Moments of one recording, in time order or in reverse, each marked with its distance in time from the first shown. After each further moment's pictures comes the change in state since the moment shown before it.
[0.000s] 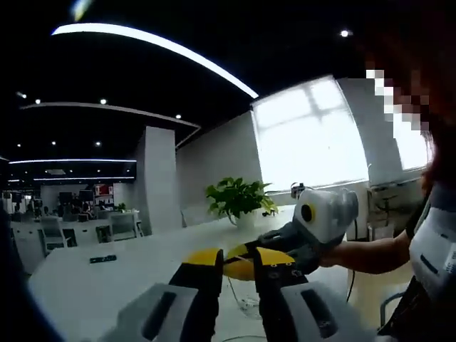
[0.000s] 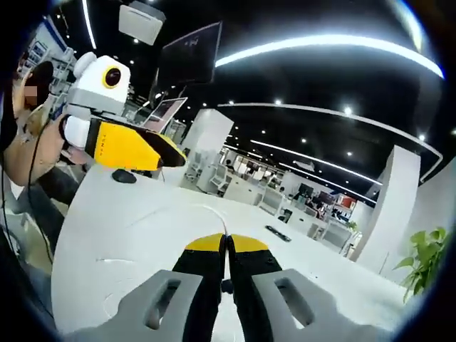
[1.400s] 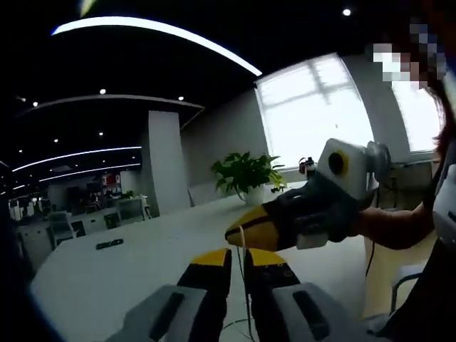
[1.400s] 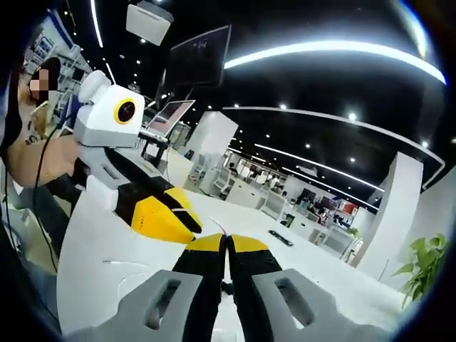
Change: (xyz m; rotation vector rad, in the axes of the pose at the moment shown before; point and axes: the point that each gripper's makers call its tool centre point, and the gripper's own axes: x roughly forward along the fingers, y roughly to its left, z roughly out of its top) left arm 0.012 0.019 -0.045 0.034 0.120 0.063; right arm -0.004 0.012 0.008 -0.024 -0.020 0.019
